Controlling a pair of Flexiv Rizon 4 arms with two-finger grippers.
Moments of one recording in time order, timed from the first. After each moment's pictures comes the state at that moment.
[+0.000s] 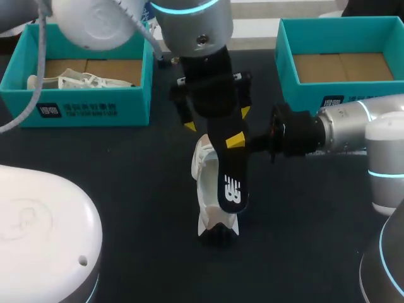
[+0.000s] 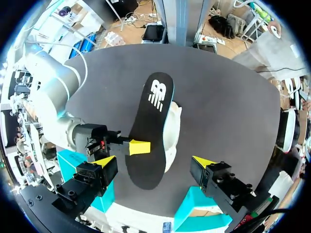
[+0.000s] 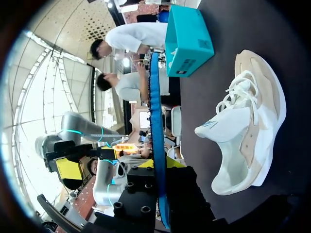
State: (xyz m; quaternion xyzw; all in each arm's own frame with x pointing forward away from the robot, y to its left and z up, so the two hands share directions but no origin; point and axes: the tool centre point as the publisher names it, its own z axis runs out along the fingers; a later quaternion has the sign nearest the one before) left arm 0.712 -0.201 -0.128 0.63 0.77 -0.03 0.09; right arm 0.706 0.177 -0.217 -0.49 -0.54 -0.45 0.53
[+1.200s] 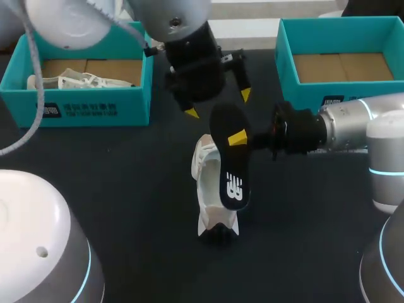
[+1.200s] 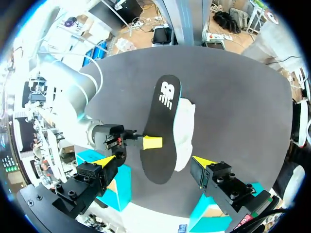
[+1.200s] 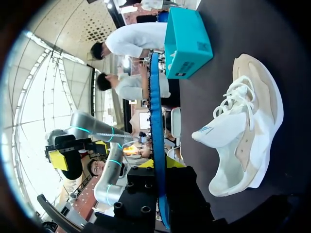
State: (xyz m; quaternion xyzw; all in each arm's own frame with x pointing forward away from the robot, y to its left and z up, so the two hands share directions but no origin) left arm 0.725 -0.203 -0.108 0.65 0.74 -0.10 0.15; right arm 0.714 0.172 -0.219 -0.49 -0.53 -0.45 0.52
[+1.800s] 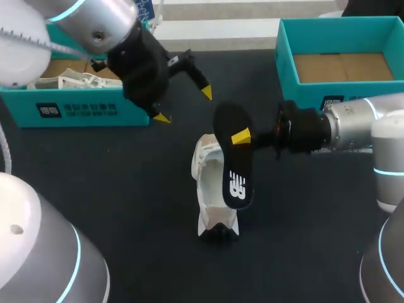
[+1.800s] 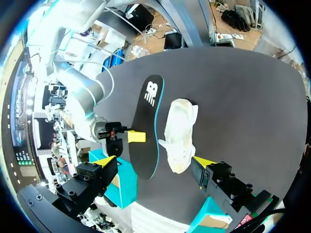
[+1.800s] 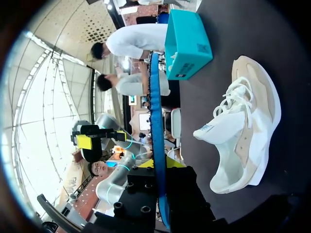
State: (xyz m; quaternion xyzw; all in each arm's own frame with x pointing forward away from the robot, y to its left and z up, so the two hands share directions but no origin) left arm 0.733 -0.146 -0.119 0.63 0.72 -0.19 0.21; right arm 0.713 0.166 -0.215 -0.49 -0.53 -0.45 0.52
